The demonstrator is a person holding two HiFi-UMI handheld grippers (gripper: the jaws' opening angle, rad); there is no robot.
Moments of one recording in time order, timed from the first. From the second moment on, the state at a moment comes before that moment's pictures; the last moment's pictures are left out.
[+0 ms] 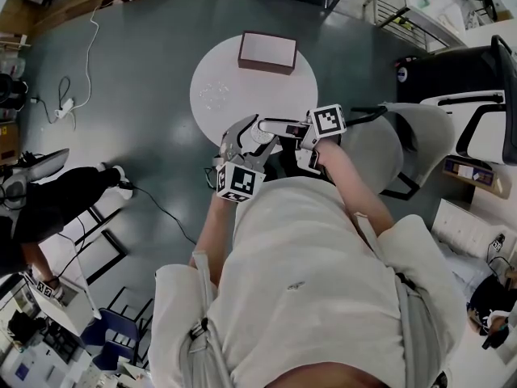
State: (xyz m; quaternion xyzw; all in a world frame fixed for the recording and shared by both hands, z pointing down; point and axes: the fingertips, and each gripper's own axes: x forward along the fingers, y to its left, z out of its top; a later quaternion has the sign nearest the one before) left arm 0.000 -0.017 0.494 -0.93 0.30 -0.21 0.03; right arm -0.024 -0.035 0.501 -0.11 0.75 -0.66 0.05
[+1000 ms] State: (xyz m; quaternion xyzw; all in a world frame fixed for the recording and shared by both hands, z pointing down) left arm 0.013 -0.016 0.508 -0.93 0.31 -0.22 0.02; right arm -0.006 -0.010 0.516 -0.09 0.73 -0.68 0.04
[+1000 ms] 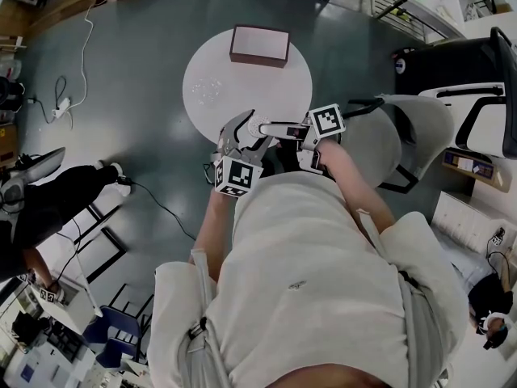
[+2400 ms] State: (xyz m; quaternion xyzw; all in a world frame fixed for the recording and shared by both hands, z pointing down) left arm 0.054 -0.107 0.733 -0.87 0.38 -0.28 -0.10; right arm 0.096 -0.001 0.612 -0.19 0.78 -0.58 -0.13
